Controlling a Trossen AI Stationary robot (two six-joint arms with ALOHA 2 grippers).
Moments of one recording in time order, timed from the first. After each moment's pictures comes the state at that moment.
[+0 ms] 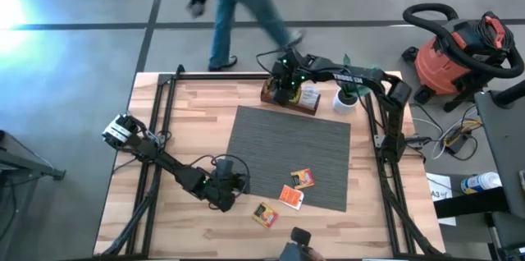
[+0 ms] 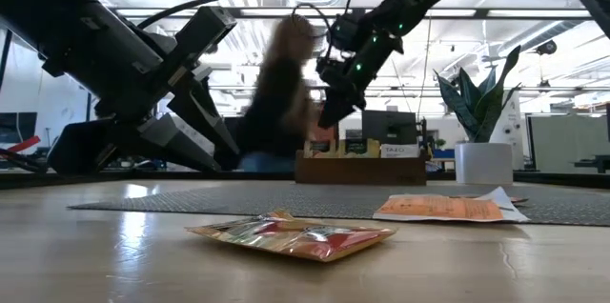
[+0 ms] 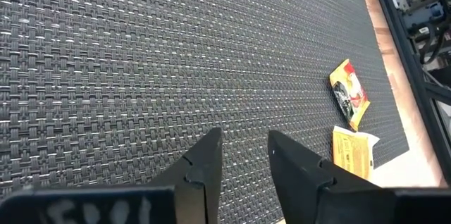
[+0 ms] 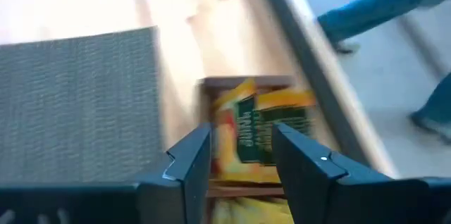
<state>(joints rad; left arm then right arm) -0.53 1.72 0.80 0.00 -0.73 -1.73 -0.57 1.94 1.50 -0.46 -0.15 -0.17</state>
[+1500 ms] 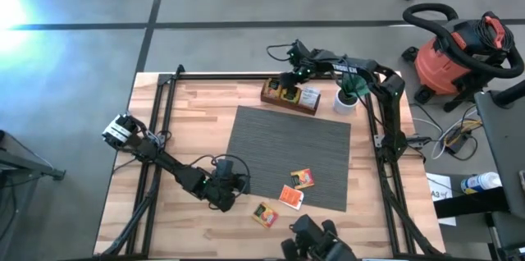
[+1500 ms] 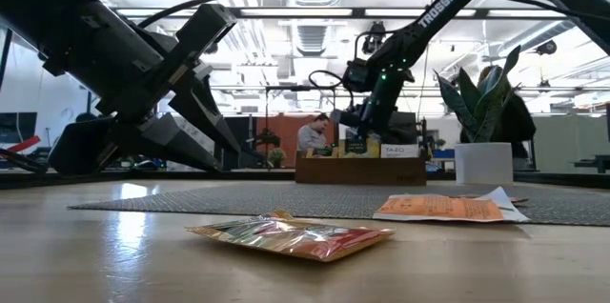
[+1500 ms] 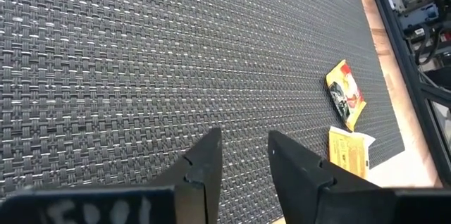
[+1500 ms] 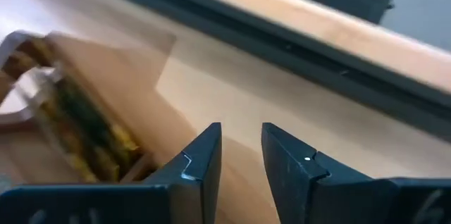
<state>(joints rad) -0.53 1.72 0.80 0.01 -0.73 -1.73 -0.75 2.06 1.50 -0.56 -0.07 0.46</state>
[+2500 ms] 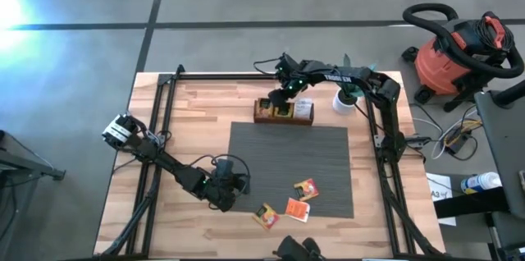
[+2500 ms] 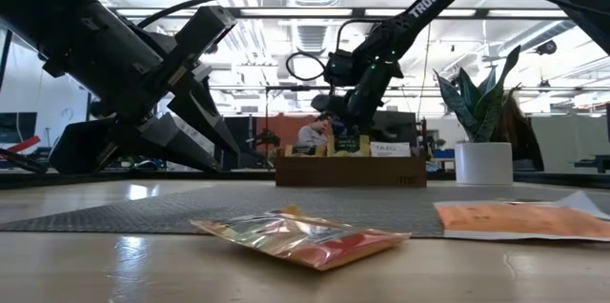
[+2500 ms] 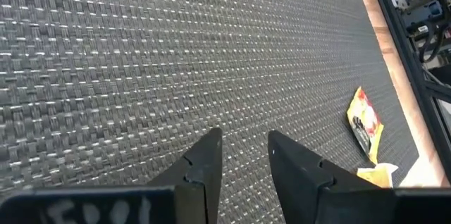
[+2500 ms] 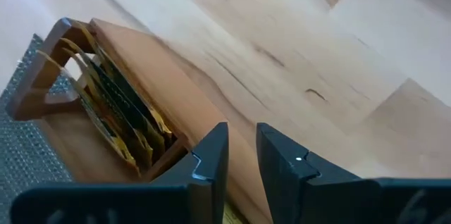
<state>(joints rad) -0.53 1.72 0.80 0.01 -0.73 -1.71 -0.60 2.06 1.50 -0.58 -0.25 0.38</state>
